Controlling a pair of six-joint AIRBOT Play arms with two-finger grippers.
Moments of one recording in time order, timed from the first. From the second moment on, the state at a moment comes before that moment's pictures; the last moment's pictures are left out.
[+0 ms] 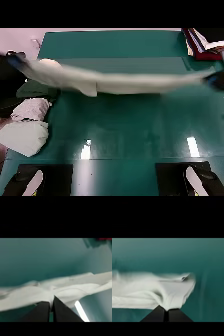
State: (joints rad) left arm 0.20 -0.70 1.47 0.79 -1.24 -1.34; right arm -0.34 -0.68 1.28 -1.02 1.30 1.41
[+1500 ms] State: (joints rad) left arm 0.12 -1.77 1.86 0.89 -1.18 -1.37; right arm -0.14 -1.79 1.96 -1.32 1.52 1.59
